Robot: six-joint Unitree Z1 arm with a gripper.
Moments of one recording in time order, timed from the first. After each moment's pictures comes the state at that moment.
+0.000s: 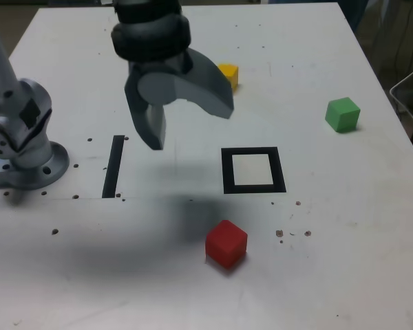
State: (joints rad) arm -0.25 1.57 -1.20 1.13 -0.03 -0.29
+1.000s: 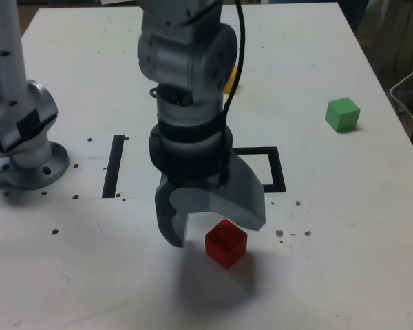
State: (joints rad) arm -0.54 1.87 -1.27 0.98 -0.04 -0.47
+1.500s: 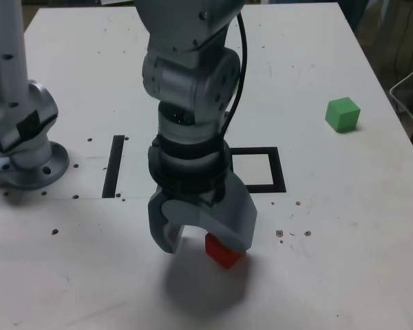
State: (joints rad) arm -0.56 1.91 -1.26 0.97 -0.03 -0.32
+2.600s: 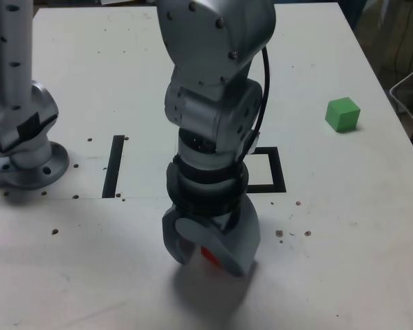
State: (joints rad) arm -0.58 2.01 -1.33 0.97 0.00 -0.19
